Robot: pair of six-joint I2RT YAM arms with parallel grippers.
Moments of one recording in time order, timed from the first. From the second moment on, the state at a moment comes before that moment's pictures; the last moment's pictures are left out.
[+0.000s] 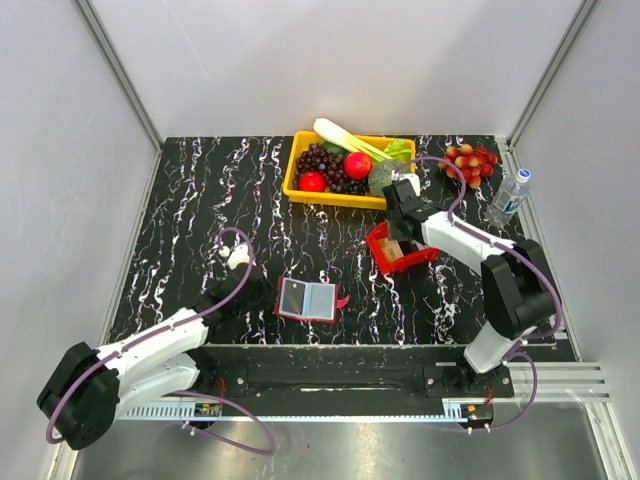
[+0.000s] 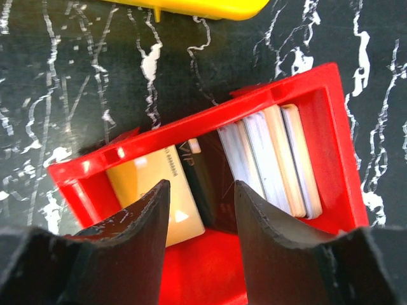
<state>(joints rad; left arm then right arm) -0.68 0.94 0.33 -0.13 -0.22 -0.89 0.46 1.64 1.09 -0.40 0.38 0.31</state>
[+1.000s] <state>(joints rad) -0.66 0.97 0.33 -0.12 -0.20 -0.87 0.46 1.79 1.16 -0.47 0.57 0.21</state>
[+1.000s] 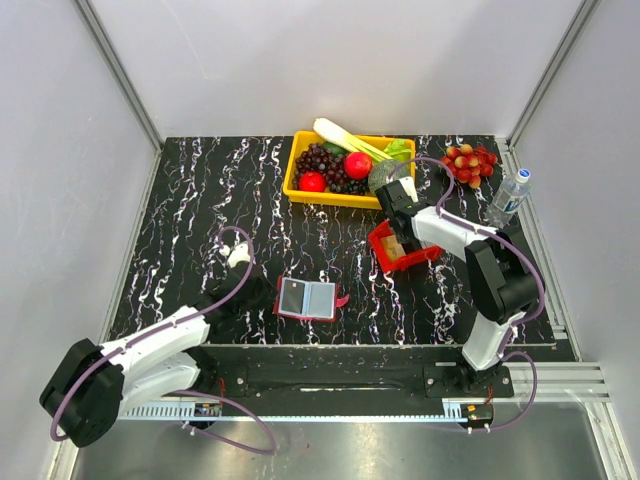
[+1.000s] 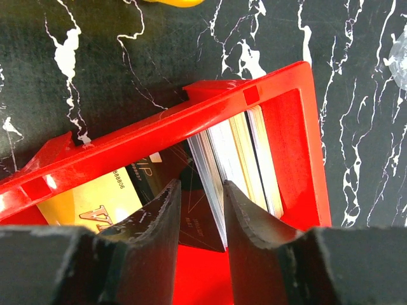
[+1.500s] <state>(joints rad) -0.65 0.97 0.33 -0.11 -0.19 -0.87 0.46 1.76 1.16 -0.47 0.59 0.21</state>
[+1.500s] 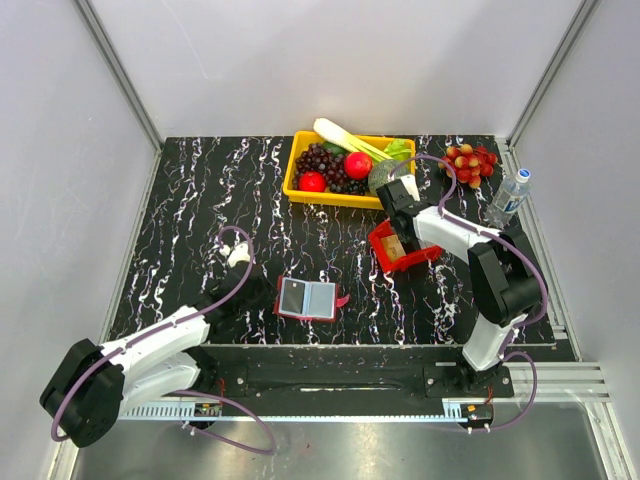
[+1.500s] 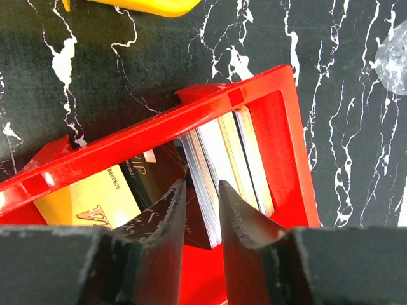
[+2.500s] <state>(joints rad) -0.64 0.98 0.33 -0.11 -0.17 -0.86 0.46 1.80 1.16 -0.46 0.59 0.19</state>
